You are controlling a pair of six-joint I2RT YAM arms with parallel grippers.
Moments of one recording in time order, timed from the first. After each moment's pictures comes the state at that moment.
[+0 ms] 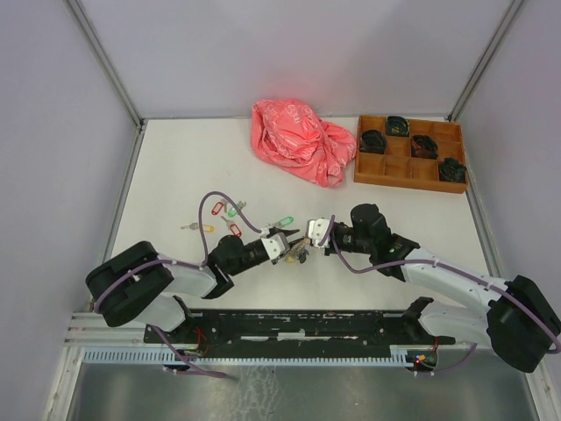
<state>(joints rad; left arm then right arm) -0.89 1.43 0.26 1.21 0.22 0.32 0.74 1.11 0.54 0.15 -0.46 -0.67</state>
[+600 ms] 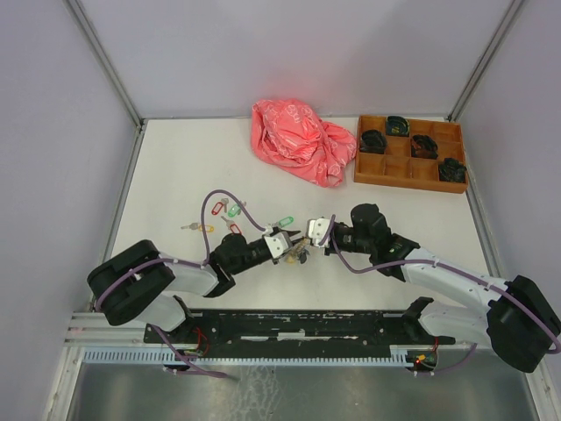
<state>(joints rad) -0.89 1.45 0.29 1.15 0.22 0.32 0.74 1.11 0.54 0.15 -0.46 -0.66</state>
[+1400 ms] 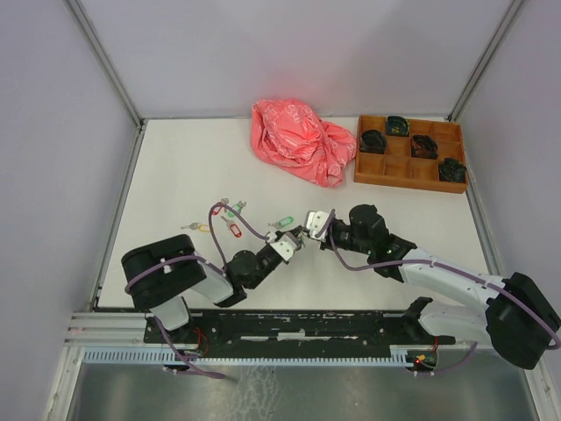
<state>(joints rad) -1.07 1.63 0.29 1.47 -0.26 0.32 0.77 1.12 0.54 0.24 -0.37 -0.55</state>
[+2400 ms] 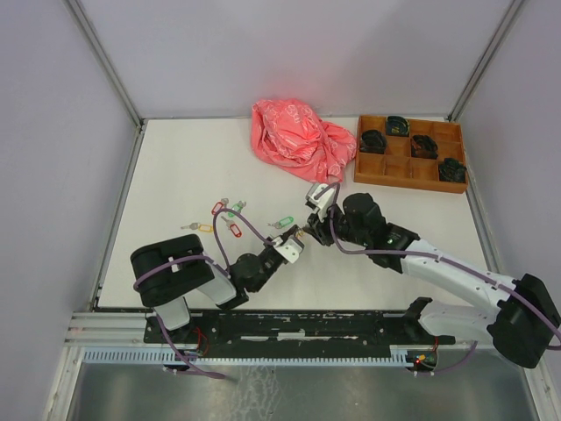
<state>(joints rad) -1.13 1.71 0.30 1.52 -0.44 0.44 0.80 1.13 0.69 0.01 -0.19 -0.15</state>
